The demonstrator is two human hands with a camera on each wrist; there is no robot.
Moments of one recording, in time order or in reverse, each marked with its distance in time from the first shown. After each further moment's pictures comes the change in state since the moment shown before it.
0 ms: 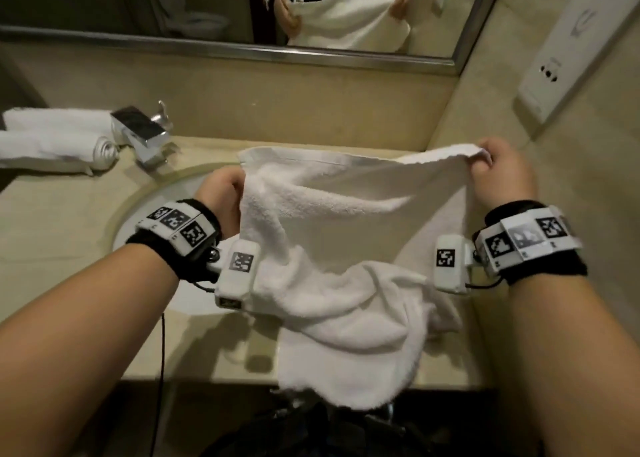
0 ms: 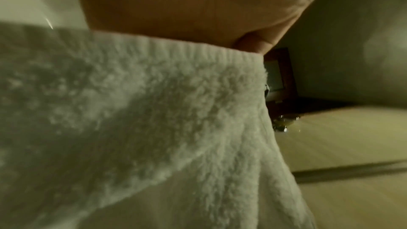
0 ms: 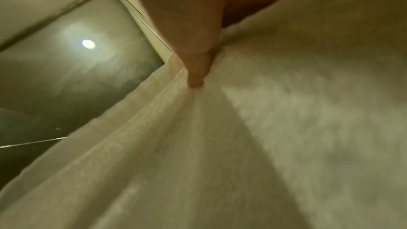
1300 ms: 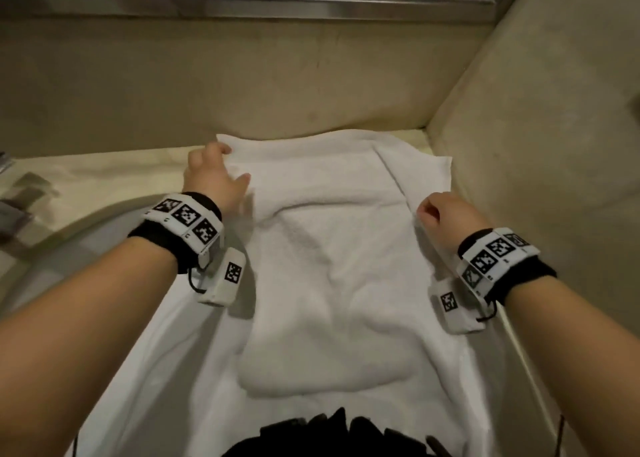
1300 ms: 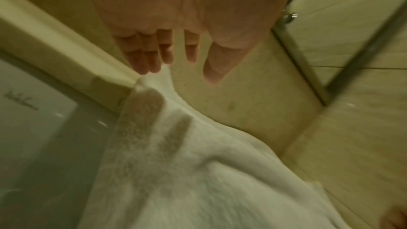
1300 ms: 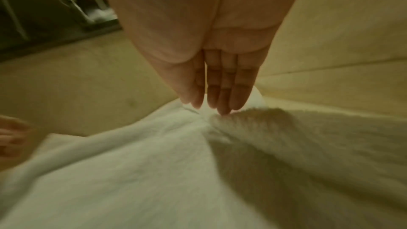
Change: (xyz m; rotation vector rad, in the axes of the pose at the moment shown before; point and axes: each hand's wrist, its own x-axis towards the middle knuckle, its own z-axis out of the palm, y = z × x) left_hand 0.254 -0.003 -0.044 1.159 0.271 0.112; right_hand 0.074 0.043 0.158 -0.330 -0.546 0.139
